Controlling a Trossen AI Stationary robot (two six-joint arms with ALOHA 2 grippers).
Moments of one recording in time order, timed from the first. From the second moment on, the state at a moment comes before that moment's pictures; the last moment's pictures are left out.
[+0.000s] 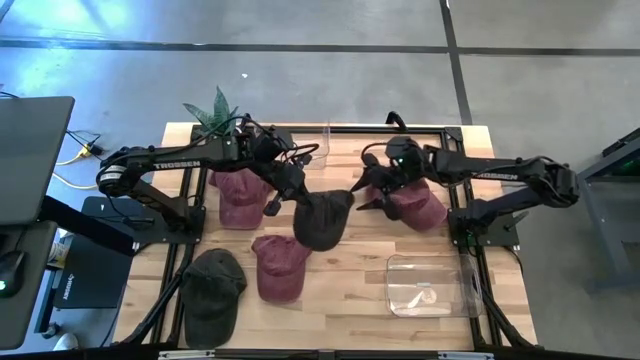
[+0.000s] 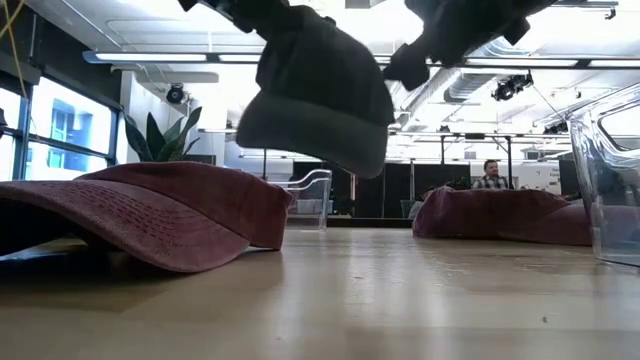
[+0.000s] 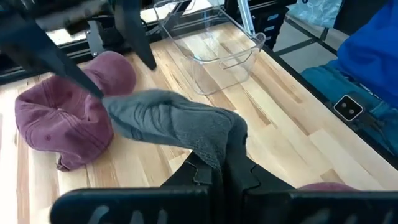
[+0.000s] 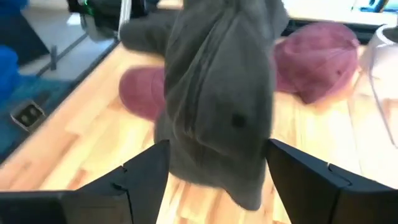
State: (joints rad) left arm 0.22 1.41 1.25 -0.47 0.58 0.43; right arm -0.27 1.26 0.89 -0.20 -0.53 -0.27
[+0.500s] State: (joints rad) left arm 0.22 1.41 1.25 -0.47 0.56 0.44; right arm -0.35 1.36 0.89 -0.09 -0.54 -0.27
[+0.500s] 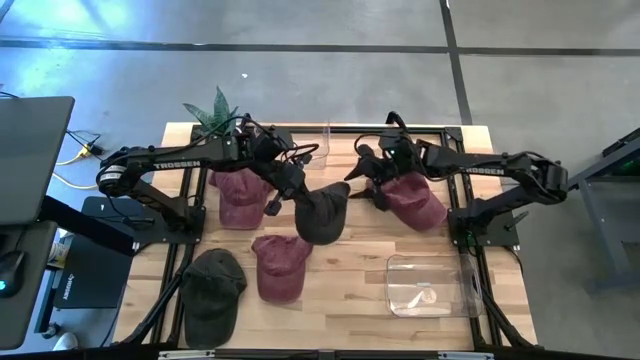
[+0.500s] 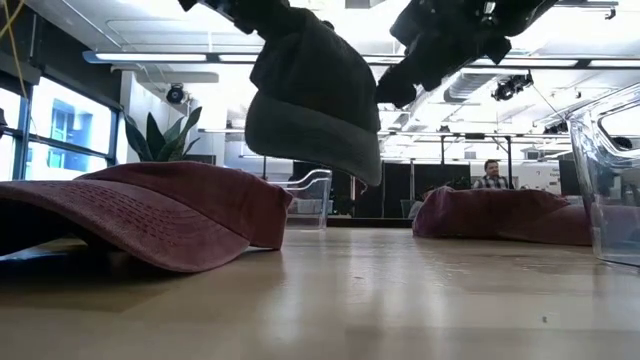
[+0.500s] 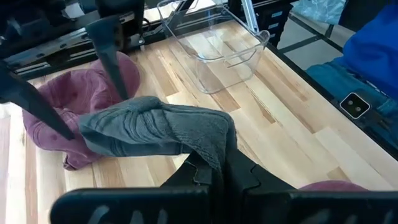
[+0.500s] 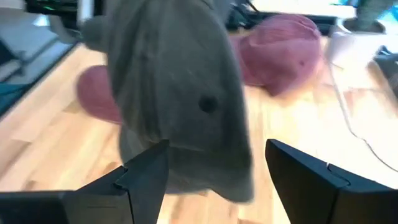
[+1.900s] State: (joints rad) left arm 0.22 1.58 1.37 -0.47 0.50 0.28; right arm -0.30 1.39 0.89 -0.18 -0.57 -0.29
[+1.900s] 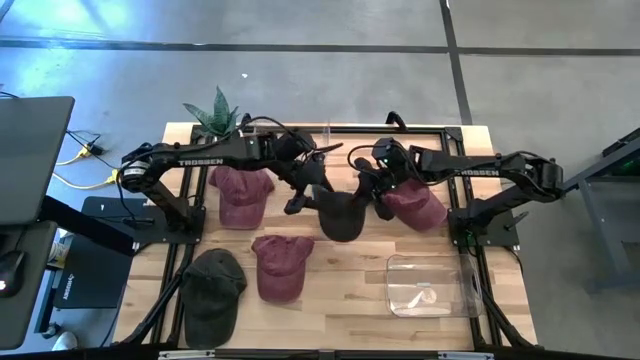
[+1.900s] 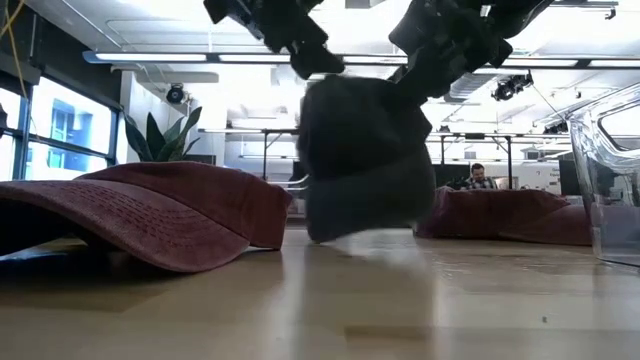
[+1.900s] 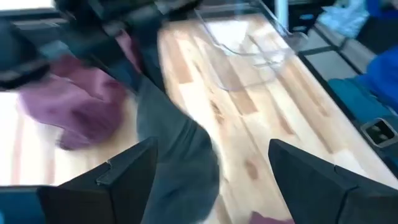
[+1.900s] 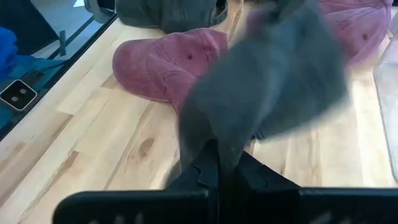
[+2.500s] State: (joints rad) left arm 0.20 1.71 1.38 -0.41 0.32 0.33; right arm -0.30 1.39 0.89 -0.19 -0.59 -0.32
